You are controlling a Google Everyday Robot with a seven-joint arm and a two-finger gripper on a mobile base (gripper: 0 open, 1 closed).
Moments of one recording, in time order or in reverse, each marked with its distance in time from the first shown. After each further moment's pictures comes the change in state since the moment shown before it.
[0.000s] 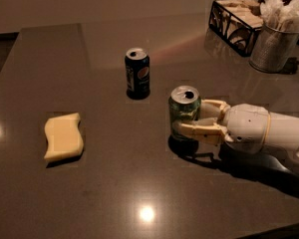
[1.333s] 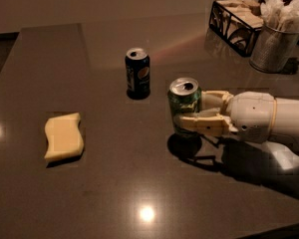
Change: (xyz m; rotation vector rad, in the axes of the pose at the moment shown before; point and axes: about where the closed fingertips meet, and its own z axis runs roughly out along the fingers) arm -0.024 0.004 -0.002 -0.009 0.087 -0.018
